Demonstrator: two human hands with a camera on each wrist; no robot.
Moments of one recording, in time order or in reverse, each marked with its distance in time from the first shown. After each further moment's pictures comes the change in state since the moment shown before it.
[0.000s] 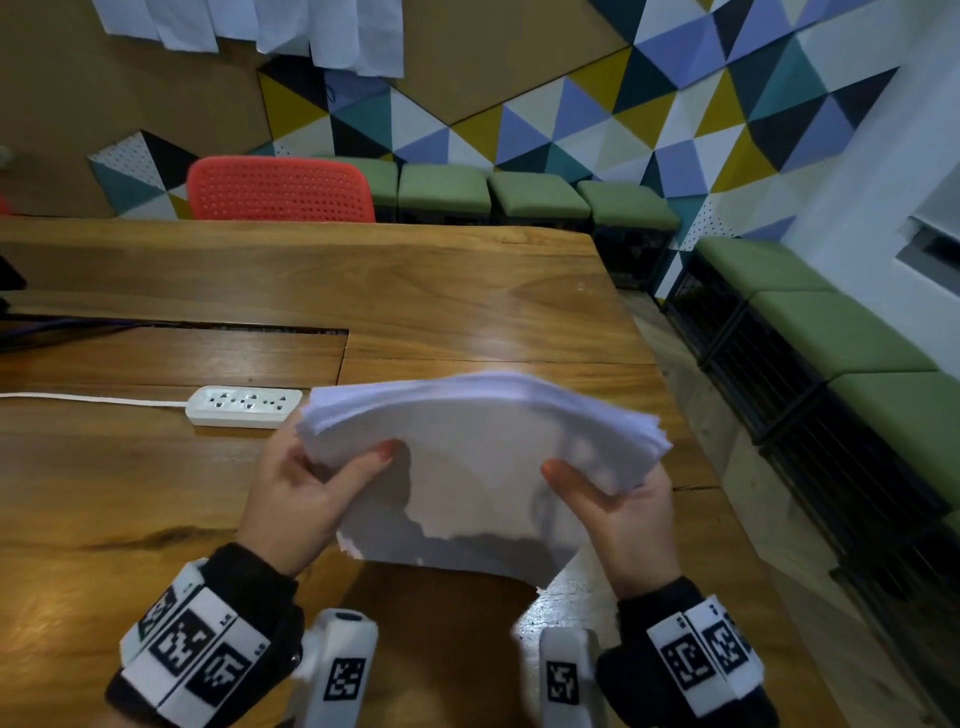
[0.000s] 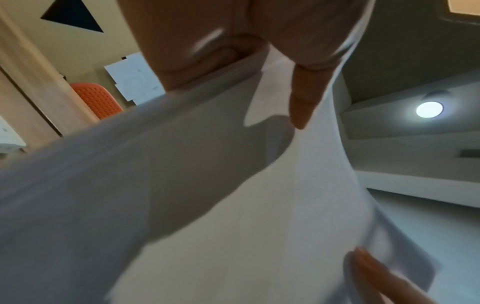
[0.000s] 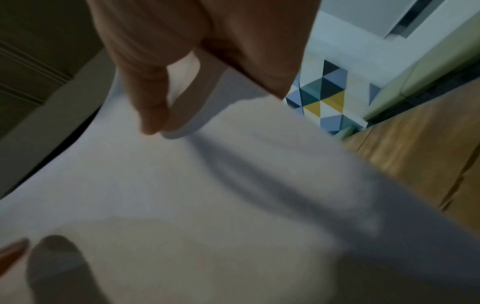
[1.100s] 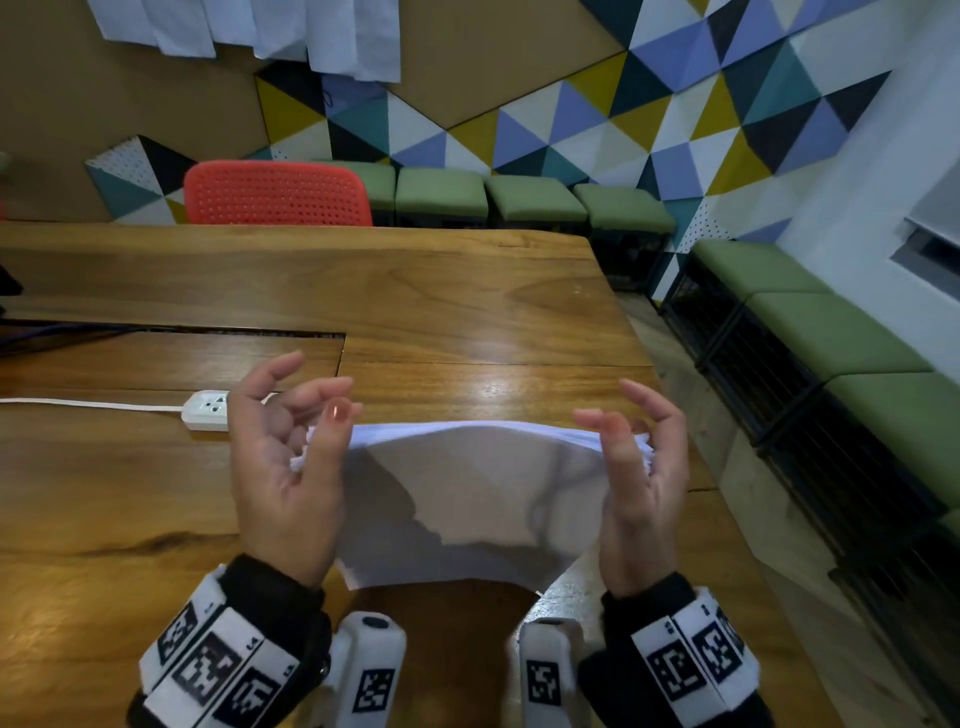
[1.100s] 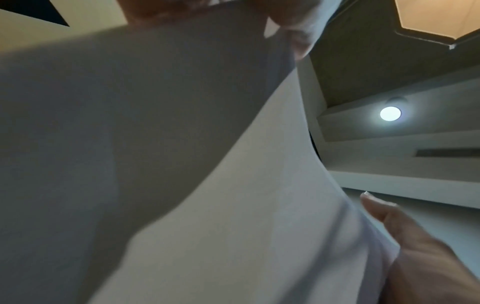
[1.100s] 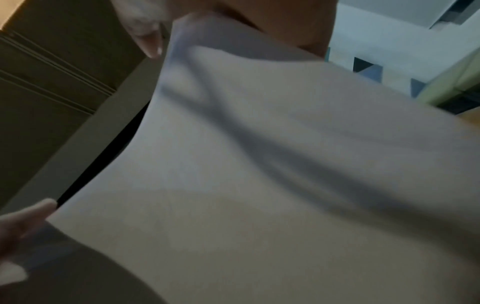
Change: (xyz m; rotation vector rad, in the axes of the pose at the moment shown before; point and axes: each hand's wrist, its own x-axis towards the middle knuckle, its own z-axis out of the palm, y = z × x) left_hand 0.000 0.014 0.021 0.162 0.345 0.258; right_hand 0.002 -0.031 0.020 -0.060 0.197 -0.186
